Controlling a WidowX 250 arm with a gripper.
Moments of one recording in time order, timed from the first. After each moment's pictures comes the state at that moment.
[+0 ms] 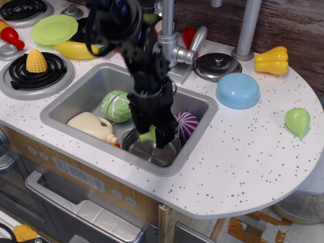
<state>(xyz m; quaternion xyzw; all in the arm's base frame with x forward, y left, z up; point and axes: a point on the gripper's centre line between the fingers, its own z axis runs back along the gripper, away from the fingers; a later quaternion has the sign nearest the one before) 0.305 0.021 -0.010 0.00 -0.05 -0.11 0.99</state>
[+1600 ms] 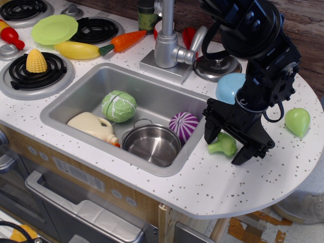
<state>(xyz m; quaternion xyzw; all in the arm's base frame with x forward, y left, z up) 0.319 -0.094 0.003 0.09 -0.04 -0.09 0.99</state>
